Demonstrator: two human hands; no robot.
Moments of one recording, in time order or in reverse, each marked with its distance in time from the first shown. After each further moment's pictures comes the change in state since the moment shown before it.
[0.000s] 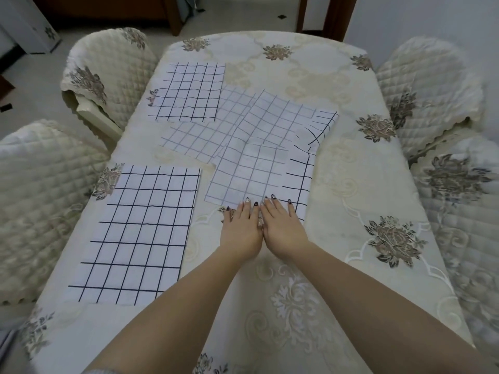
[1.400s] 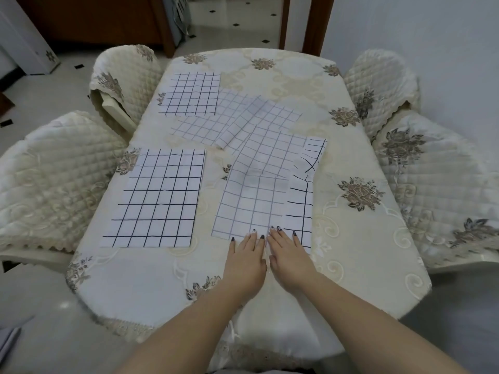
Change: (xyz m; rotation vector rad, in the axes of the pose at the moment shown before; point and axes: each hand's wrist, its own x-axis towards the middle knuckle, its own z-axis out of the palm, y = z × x) left_hand -0.191 0.021 0.065 -0.040 0.038 0.109; right_hand -0.187 -0.055 0.059 0.083 0.001 0.051
